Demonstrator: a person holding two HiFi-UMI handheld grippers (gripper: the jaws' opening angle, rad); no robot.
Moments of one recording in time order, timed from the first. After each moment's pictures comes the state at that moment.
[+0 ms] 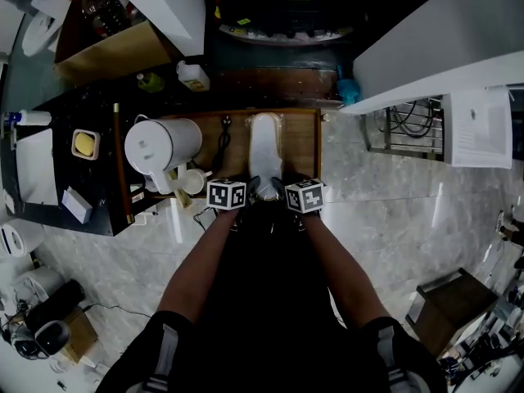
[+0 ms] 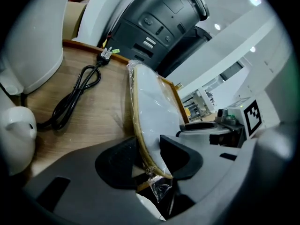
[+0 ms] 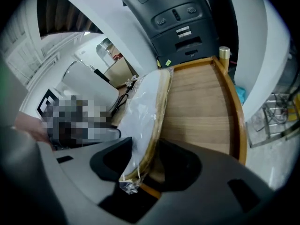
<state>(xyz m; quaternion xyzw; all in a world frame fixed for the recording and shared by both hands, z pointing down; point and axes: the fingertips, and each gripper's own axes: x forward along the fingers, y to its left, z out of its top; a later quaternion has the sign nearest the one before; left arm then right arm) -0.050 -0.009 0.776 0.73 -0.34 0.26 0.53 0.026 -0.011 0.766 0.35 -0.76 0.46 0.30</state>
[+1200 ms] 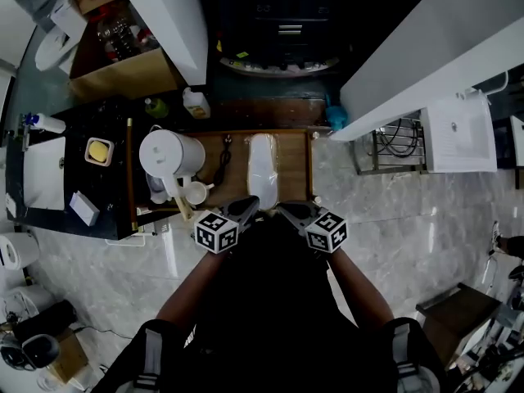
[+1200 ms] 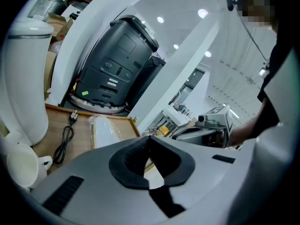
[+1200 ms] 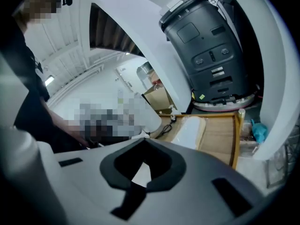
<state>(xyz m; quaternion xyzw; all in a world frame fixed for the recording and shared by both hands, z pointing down) -0.032 0.013 0.602 0.87 -0.30 0.12 0.37 0.020 0.035 0.593 0.25 -0.89 0.35 0.16</state>
